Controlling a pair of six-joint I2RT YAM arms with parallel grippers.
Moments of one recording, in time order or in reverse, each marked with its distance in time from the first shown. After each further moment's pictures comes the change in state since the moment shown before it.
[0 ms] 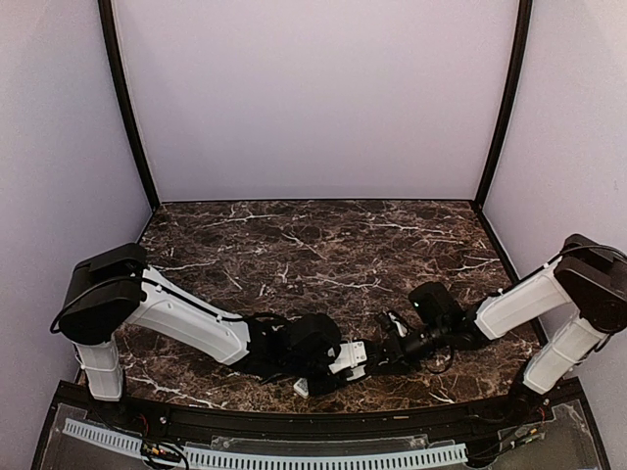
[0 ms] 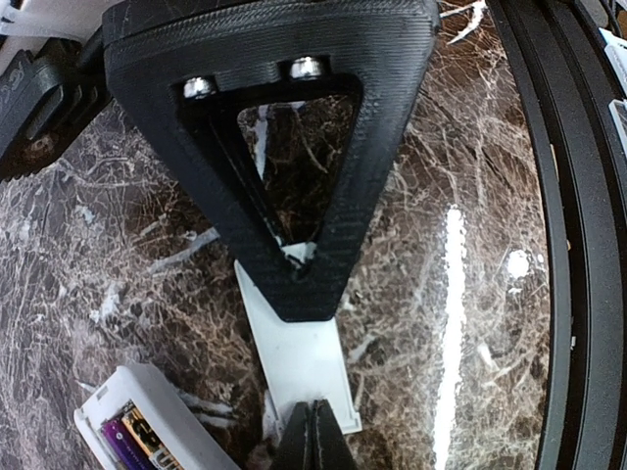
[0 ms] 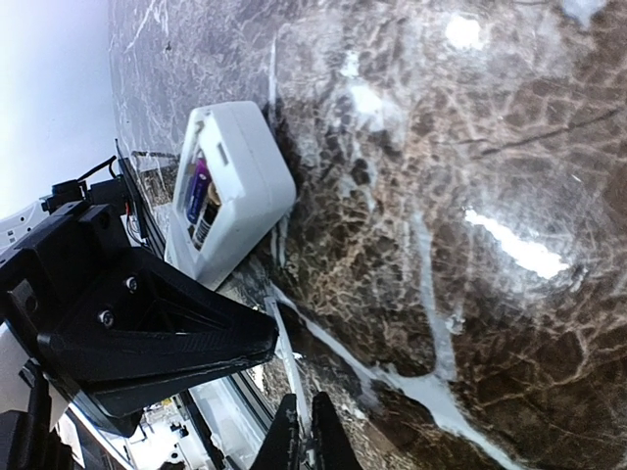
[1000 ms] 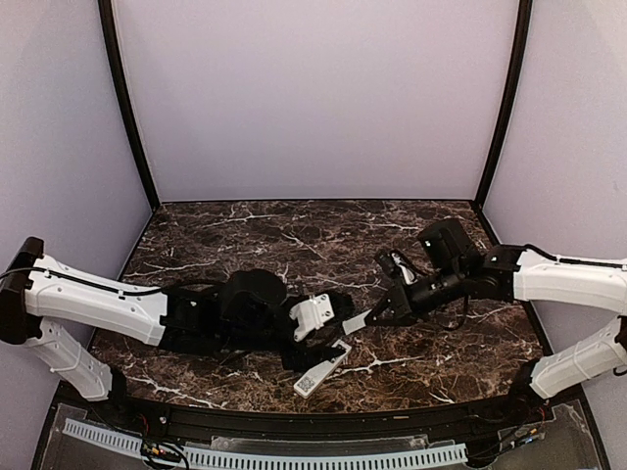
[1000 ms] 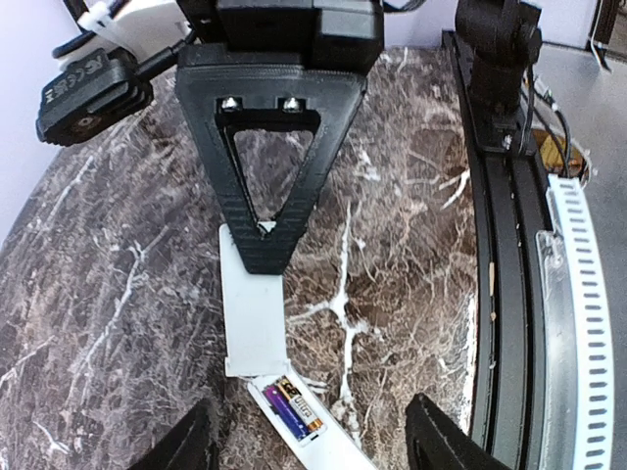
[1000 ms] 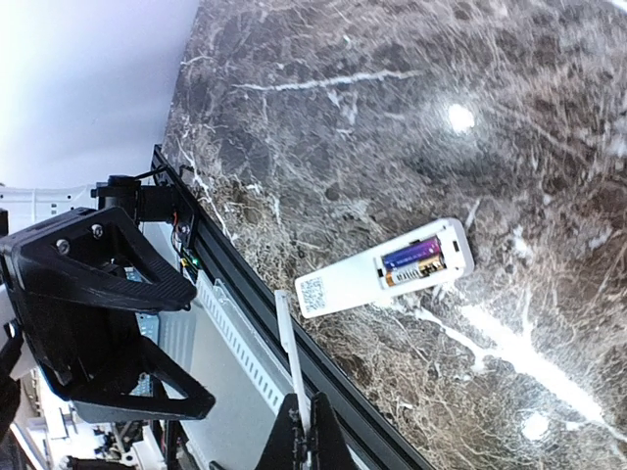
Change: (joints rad) left arm -0.003 -0.420 -0.096 -0.064 -0.079 -0.003; right arm -0.002 -0.298 0.355 -0.592 0.122 -0.212
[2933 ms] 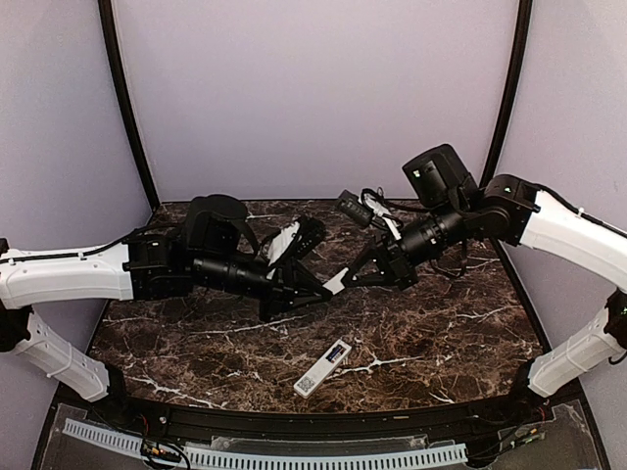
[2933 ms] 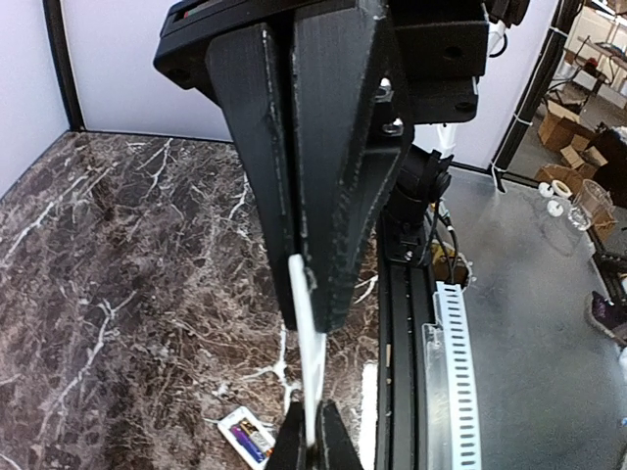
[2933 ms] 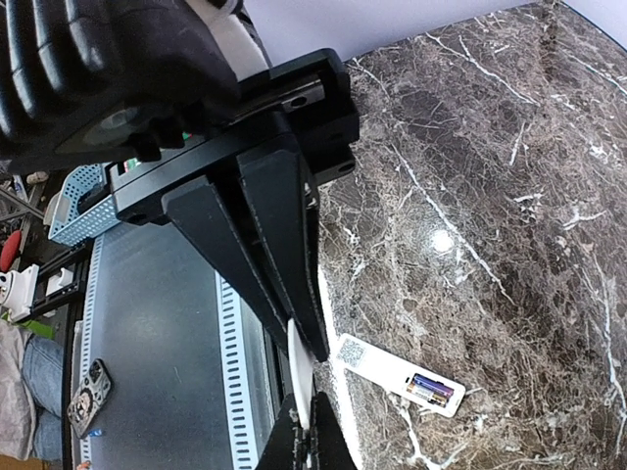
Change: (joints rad) left arm 0.212 -0.166 0.159 -0.179 0.450 -0.147; right arm 0.119 0.108 0.599 -0.418 -0.033 -0.723
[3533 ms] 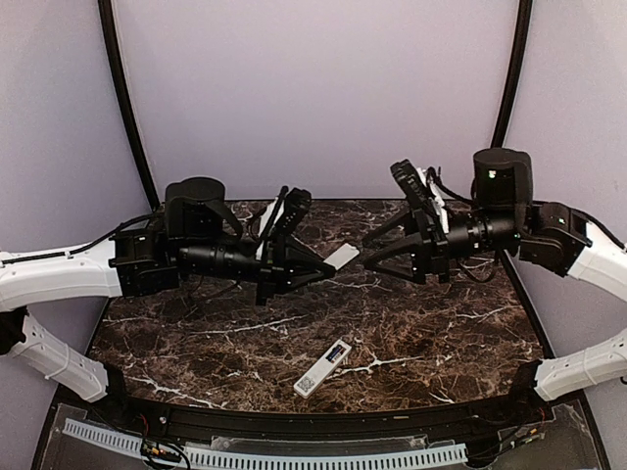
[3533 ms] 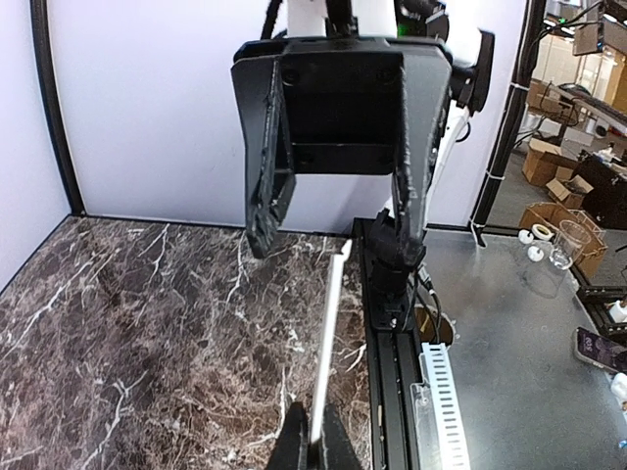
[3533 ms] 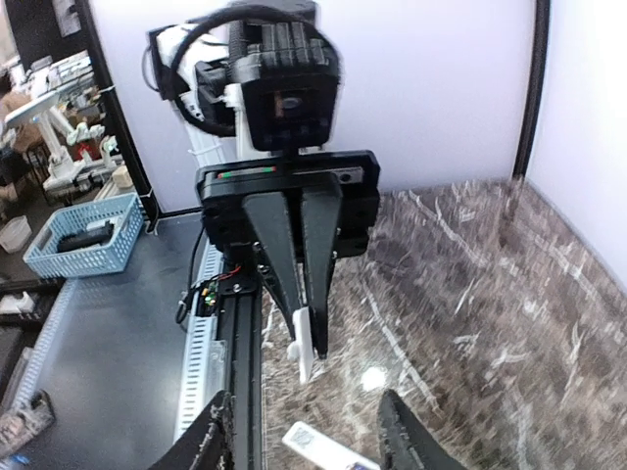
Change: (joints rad) left arm 0.006 -0.048 0.008 0.131 0.045 -0.005; right arm 0.002 -0.248 -0.185 0.307 0.032 -0.039
